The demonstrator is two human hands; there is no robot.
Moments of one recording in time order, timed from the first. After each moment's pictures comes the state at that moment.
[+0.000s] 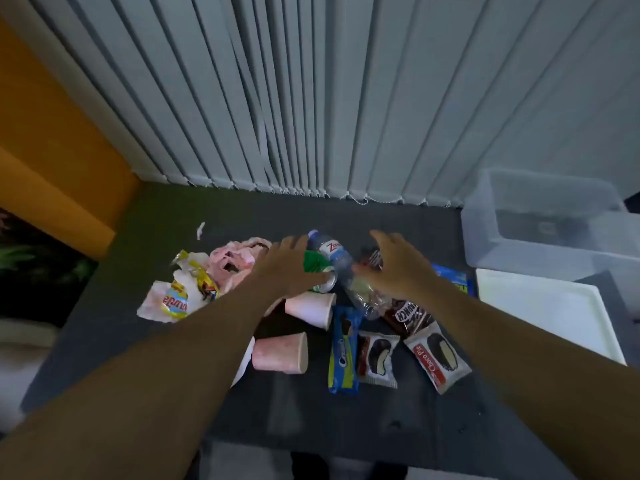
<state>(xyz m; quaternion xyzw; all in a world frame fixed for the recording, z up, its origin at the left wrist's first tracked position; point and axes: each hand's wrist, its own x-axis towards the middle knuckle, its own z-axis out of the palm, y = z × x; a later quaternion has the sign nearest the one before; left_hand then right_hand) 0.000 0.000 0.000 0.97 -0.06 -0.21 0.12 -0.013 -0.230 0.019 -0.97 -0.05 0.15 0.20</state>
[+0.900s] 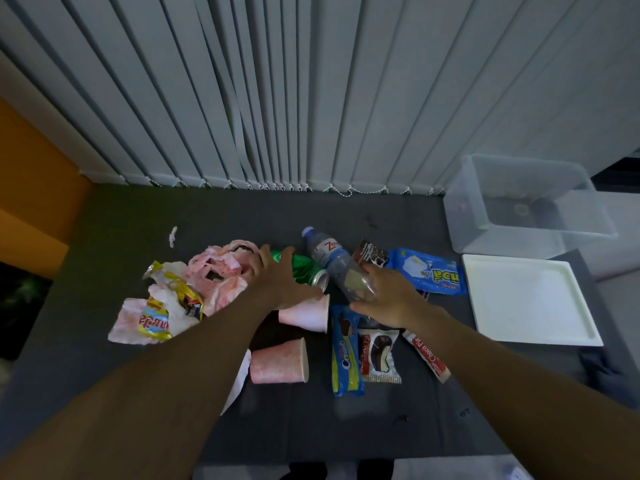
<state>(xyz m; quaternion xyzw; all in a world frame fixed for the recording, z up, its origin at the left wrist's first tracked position) 0.008 0.008 -0.043 0.95 0.01 -0.27 0.17 -0.039 -0.219 -0.027 -0.95 0.02 0.24 0.21</state>
